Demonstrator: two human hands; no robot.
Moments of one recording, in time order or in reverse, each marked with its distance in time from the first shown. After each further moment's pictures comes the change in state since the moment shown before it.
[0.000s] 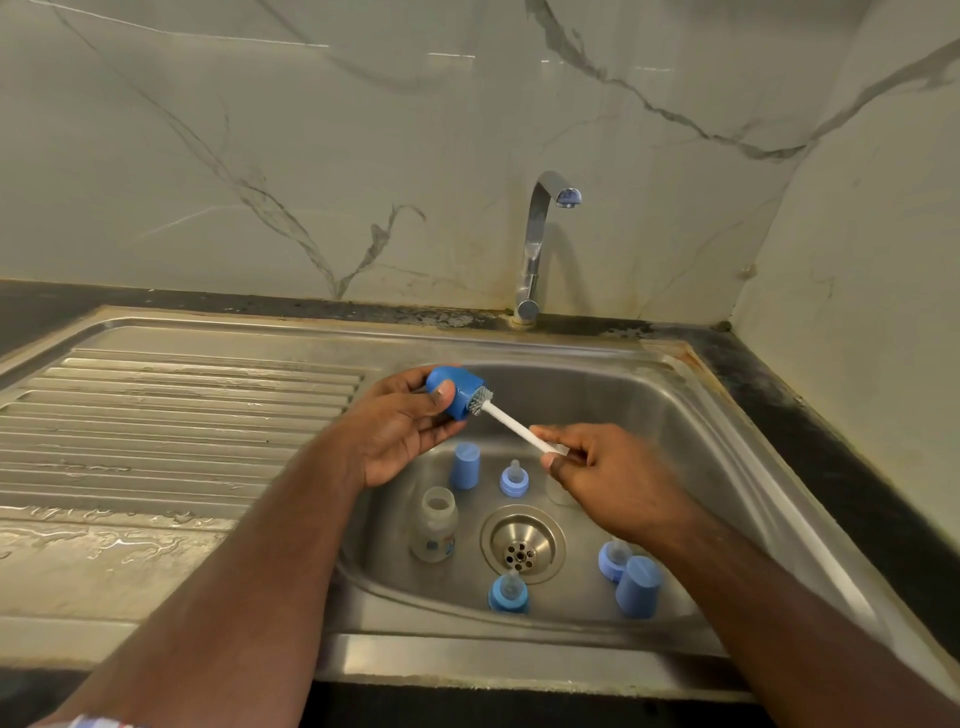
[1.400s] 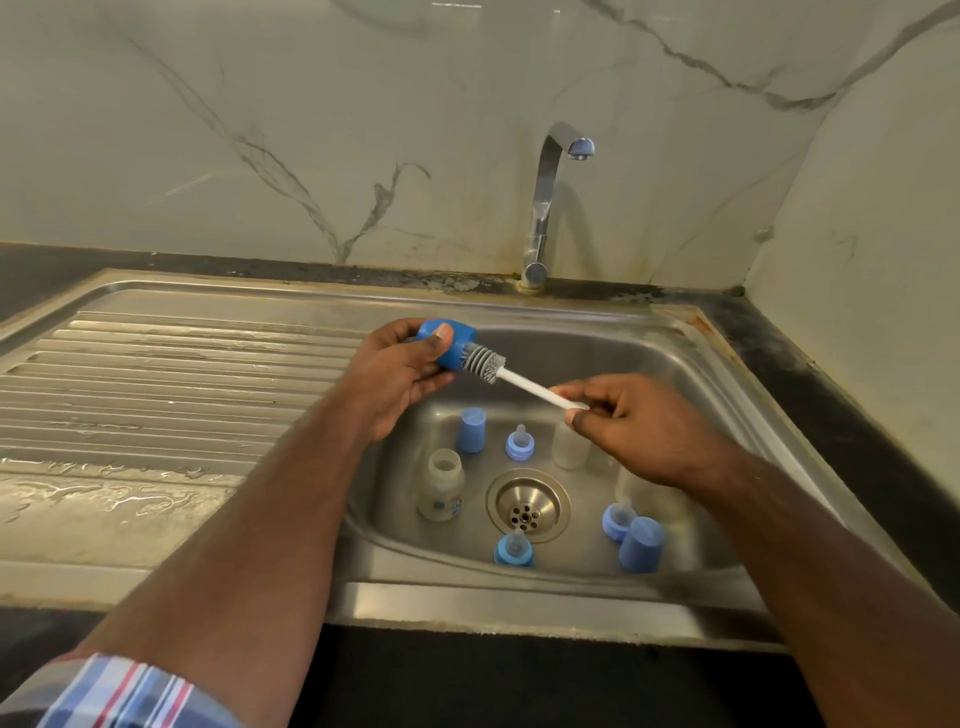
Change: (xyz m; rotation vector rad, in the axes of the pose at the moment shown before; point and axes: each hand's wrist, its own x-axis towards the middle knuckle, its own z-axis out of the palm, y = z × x) left_hand -0.001 0.002 0.001 0.177 0.215 0.137; right_hand 0.009 0.016 -0.021 -0.089 -0.056 -0.108
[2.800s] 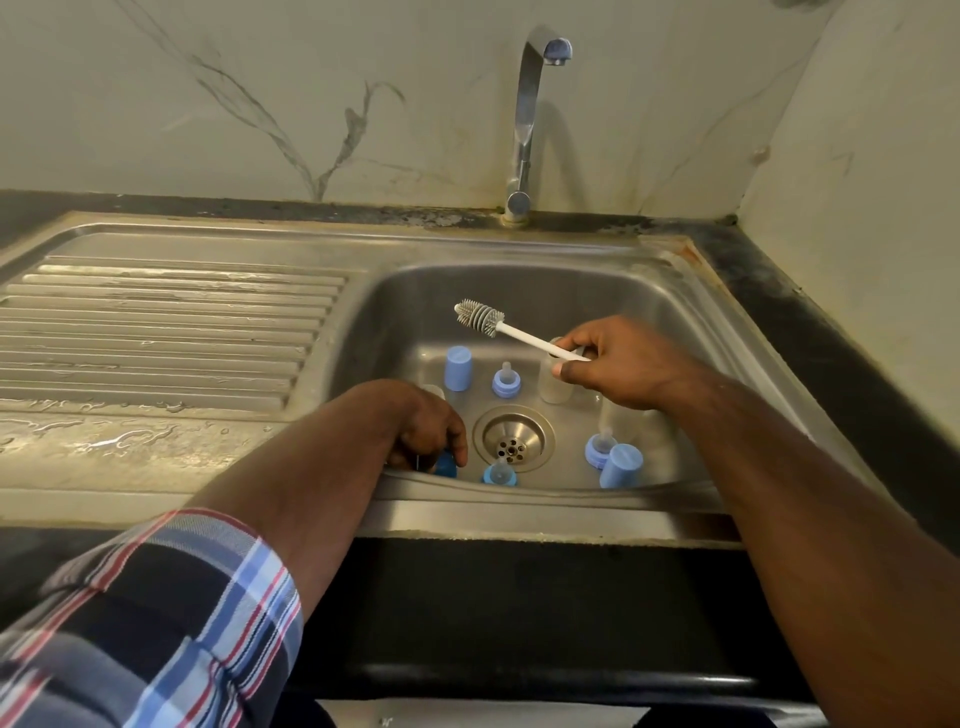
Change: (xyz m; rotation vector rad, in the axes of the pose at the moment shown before) left_hand -0.011 -0.077 0.016 1.413 -0.664 -0.670; right_hand 0.011 0.035 0.008 -0.111 -0.095 0.088
